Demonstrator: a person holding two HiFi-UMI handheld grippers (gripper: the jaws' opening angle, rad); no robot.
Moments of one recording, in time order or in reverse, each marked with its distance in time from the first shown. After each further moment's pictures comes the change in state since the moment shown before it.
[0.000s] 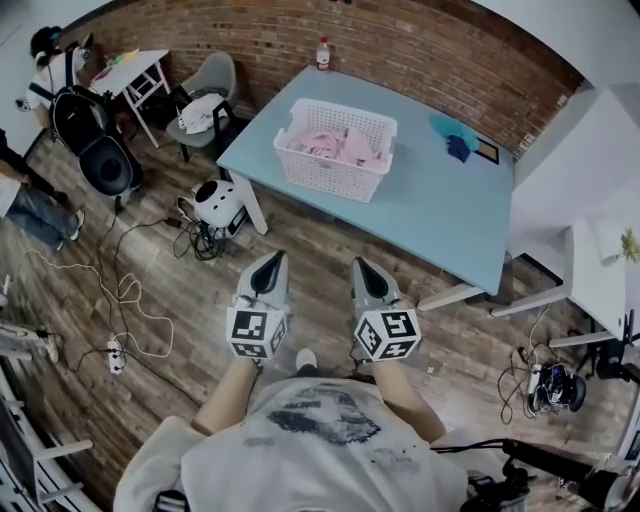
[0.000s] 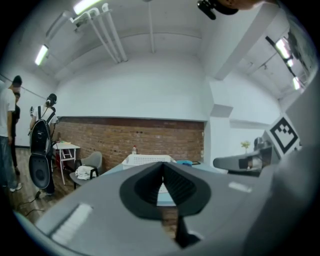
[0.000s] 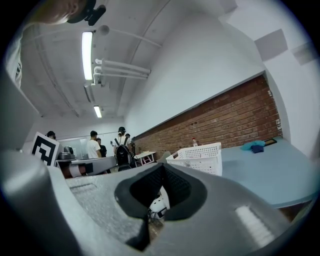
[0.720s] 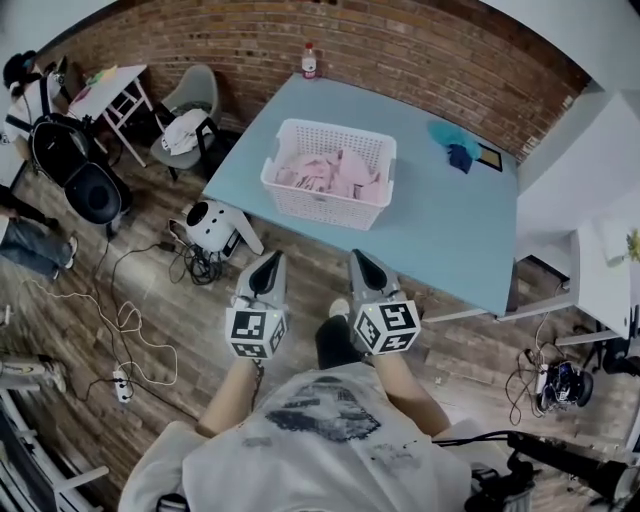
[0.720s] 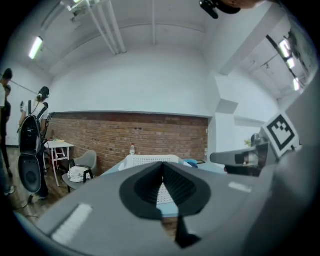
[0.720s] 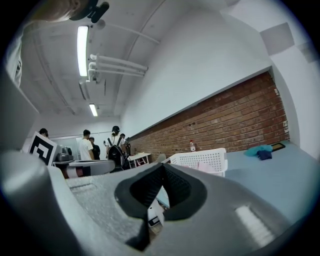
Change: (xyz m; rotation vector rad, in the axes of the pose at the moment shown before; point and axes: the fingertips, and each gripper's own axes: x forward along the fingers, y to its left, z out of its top) left arm 0.126 0.058 -0.003 0.001 0.038 -0.039; right arm 0.125 -0.062 0.023 -0.016 -0.008 -0.028
